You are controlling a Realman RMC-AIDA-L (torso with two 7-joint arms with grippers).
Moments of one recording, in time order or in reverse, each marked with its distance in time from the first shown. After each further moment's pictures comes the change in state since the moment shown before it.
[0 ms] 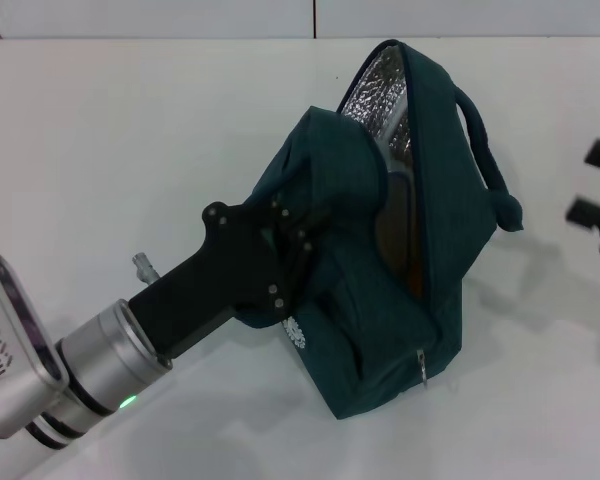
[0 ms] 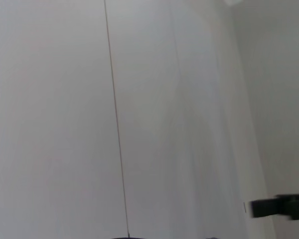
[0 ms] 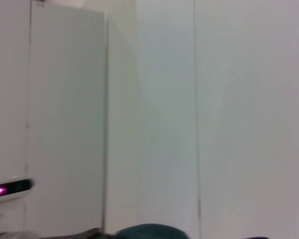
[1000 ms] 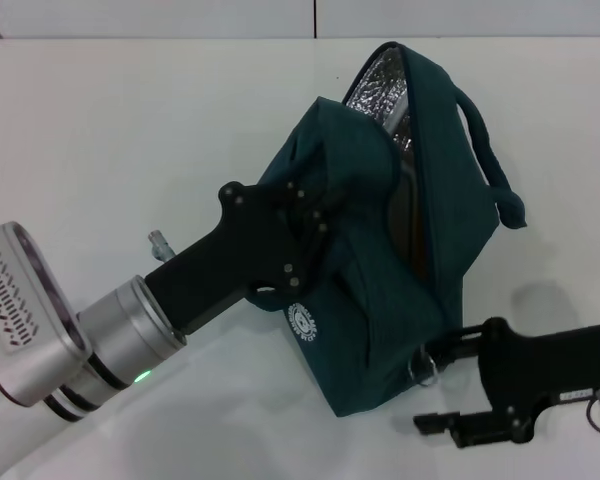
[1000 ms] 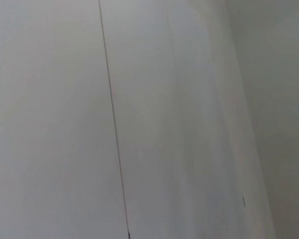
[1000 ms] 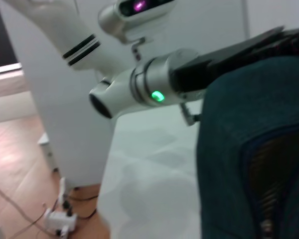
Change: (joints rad) left arm -0.050 -0.001 -0.005 0.002 -0.009 -0.044 0.004; right arm 0.202 0.051 -0.306 0.117 -0.376 0.194 0.083
